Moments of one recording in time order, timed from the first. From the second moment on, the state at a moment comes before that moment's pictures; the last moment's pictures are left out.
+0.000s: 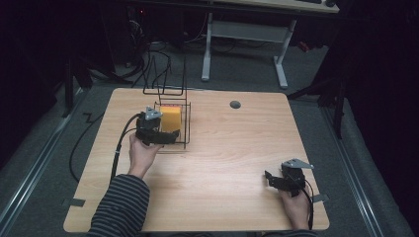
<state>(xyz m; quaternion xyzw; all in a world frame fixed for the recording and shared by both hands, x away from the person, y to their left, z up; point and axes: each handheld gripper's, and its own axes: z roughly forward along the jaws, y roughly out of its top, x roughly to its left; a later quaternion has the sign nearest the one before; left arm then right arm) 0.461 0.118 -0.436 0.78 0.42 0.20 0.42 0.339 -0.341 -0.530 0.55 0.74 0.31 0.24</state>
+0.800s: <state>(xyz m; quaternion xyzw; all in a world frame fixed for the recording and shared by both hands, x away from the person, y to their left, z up) 0.437 0.145 -0.424 0.76 0.43 0.21 0.44 0.339 -0.341 -0.530 0.55 0.74 0.31 0.24</state>
